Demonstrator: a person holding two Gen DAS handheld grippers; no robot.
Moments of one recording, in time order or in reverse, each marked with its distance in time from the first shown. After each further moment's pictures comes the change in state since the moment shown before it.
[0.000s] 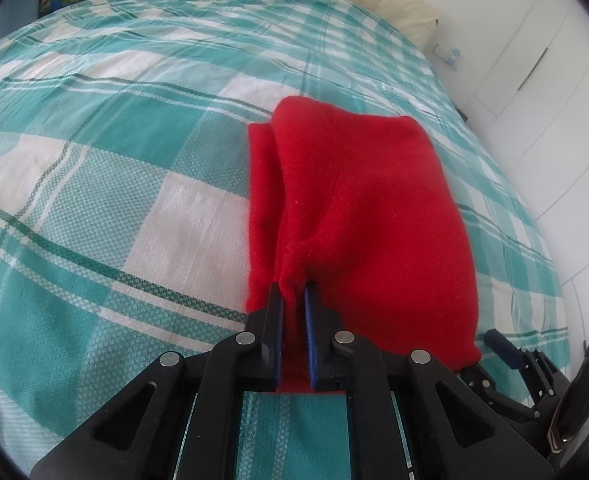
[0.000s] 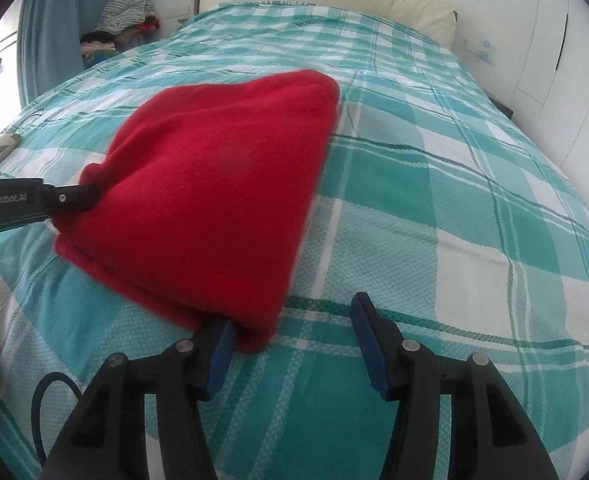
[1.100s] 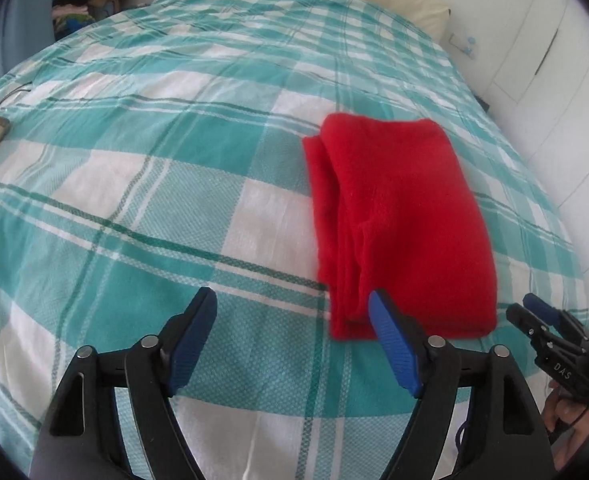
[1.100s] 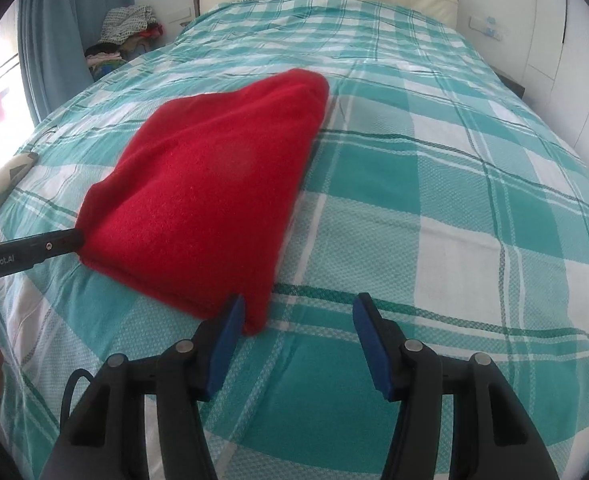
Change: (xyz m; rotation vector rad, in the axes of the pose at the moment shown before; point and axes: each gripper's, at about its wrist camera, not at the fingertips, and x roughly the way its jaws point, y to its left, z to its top) left arm -0.058 0.021 0.005 0.033 -0.026 0.120; right arm -0.023 -0.043 0.010 0.081 0.003 0.175
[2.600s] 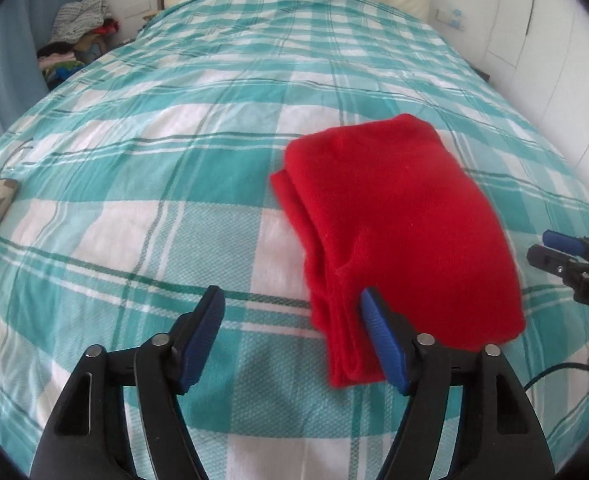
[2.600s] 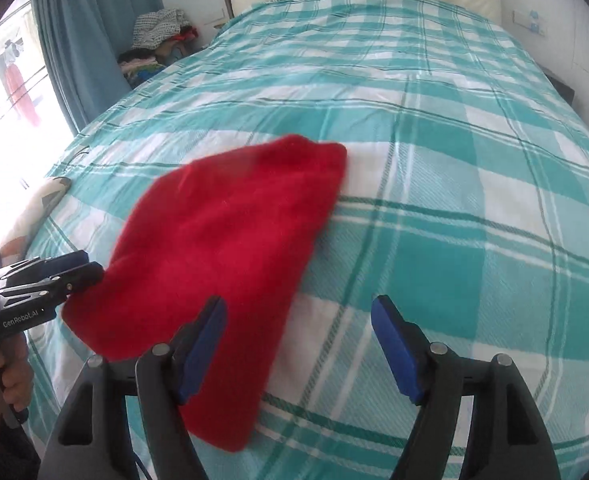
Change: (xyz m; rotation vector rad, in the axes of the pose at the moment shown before) left arm 0.005 -0.011 0.001 0.196 -0.020 0.152; right arm 0.031 0.006 0.059 -0.044 0.056 0.139
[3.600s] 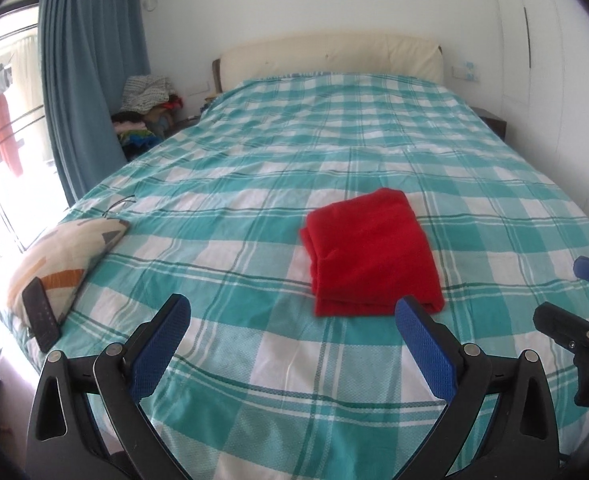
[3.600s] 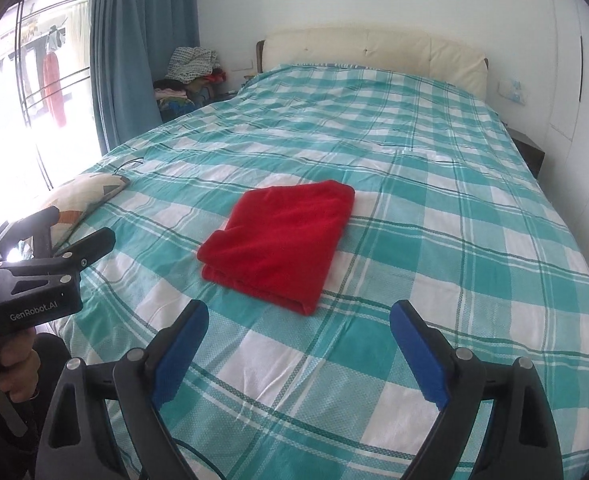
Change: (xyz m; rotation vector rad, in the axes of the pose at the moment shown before) left arm -0.184 -0.057 -0.056 -0.013 -0.248 0.211; right arm -0.194 0.085 -0.088 -0.122 -0.208 -0.030
